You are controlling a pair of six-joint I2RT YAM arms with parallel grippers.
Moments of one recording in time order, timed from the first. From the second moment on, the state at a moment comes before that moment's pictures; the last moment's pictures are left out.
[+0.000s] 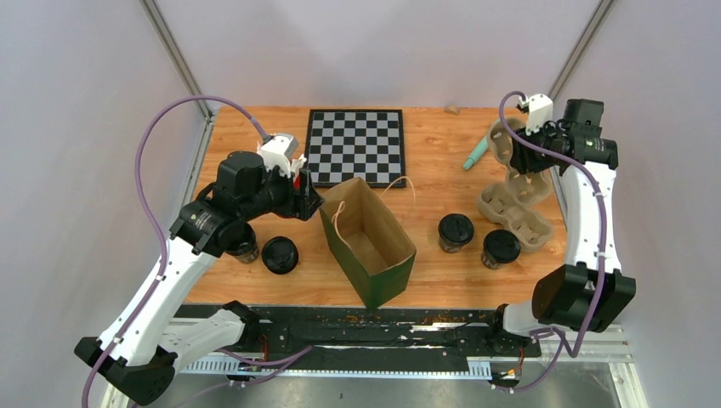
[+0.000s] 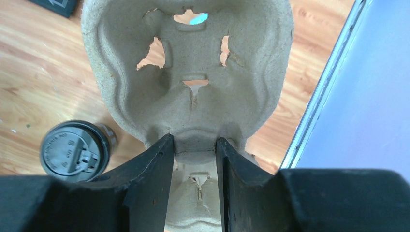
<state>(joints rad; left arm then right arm) -0.52 0.97 1.21 -0.75 0.13 -0.26 -0.24 1.45 1.54 -0.94 -0.37 -0.56</state>
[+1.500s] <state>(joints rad) -0.52 1.14 1.28 -0.72 0.24 -0.23 0.77 1.10 1.54 -0.58 -0.36 0.36</state>
